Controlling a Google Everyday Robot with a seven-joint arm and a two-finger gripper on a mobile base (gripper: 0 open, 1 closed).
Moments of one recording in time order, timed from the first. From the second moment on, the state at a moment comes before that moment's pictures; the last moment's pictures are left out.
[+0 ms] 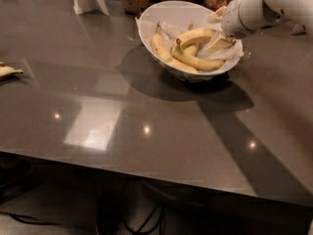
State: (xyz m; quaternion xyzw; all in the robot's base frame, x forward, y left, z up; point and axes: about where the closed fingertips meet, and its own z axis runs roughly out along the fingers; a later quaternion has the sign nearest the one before) arm 0.749 -0.171 0.906 -0.64 0.65 -0.10 0.40
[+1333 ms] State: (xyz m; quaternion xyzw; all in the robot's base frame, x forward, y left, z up) arm 0.770 -0.168 0.897 -0.64 0.65 -0.11 0.39
